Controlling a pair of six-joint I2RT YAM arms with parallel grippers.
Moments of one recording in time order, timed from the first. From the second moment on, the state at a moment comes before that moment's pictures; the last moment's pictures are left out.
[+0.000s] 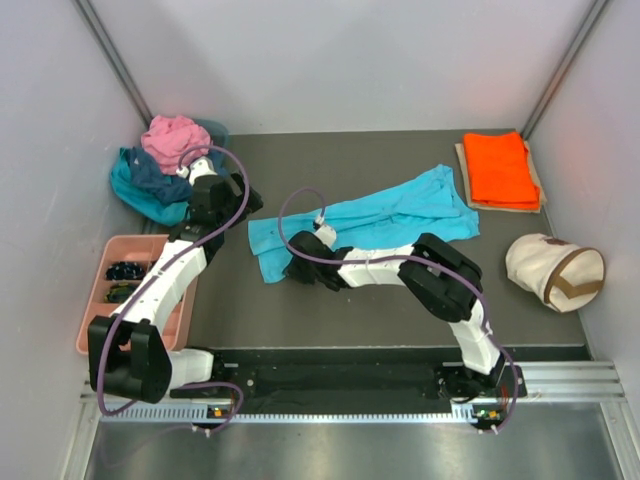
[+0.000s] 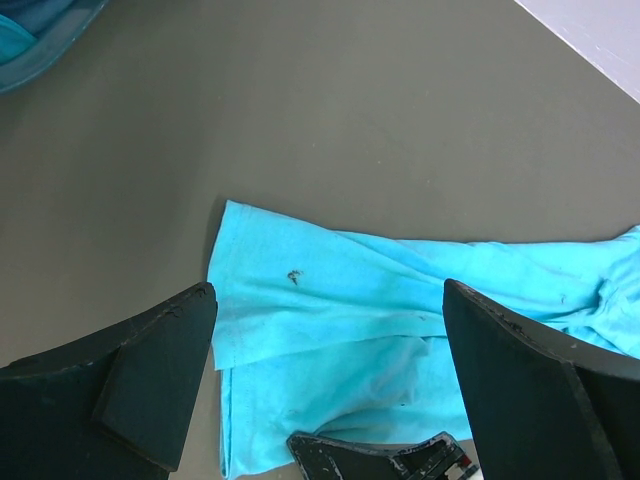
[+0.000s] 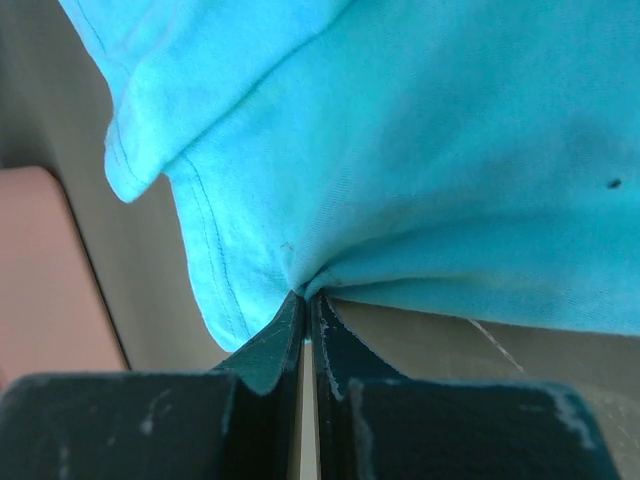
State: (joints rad) left arm -0.18 1.26 0.93 -0.18 -0.14 -0.64; right arm 1.03 2.09 1.30 0.01 0.22 1.28
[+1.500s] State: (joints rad) left arm -0.38 1.88 1.27 0.03 0.23 -0.60; right arm 1.17 0.95 0.51 -0.82 0.20 1.34
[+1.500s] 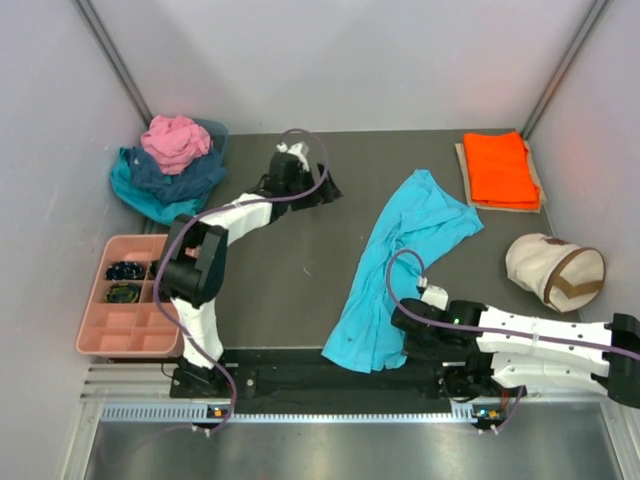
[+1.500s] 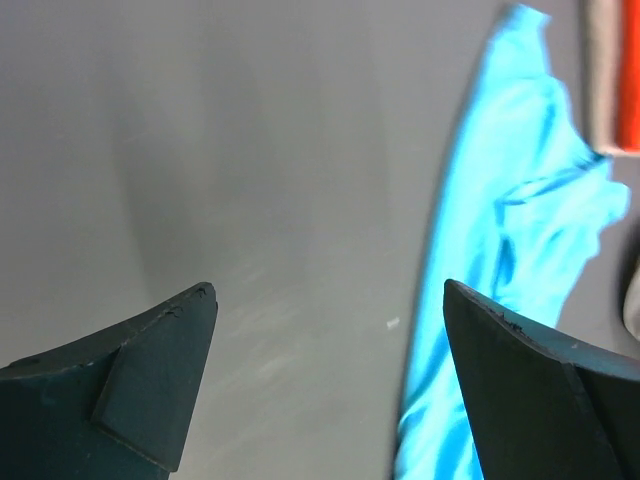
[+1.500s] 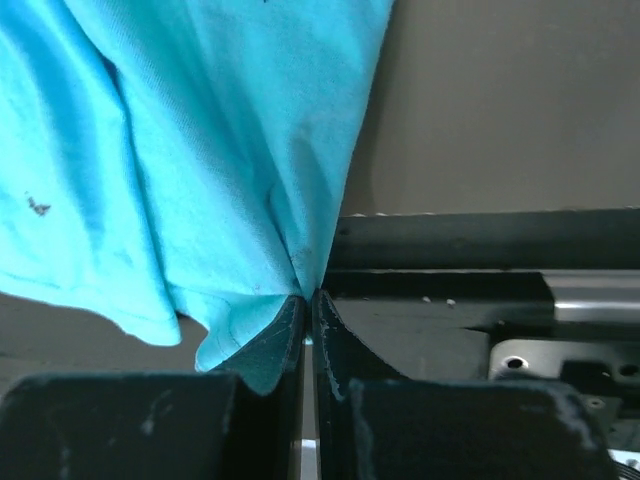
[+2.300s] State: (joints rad) left arm -0.60 2.44 1.89 0.03 0.51 -0.56; right arm 1.20 0.64 0.51 -1.17 0.29 1.56
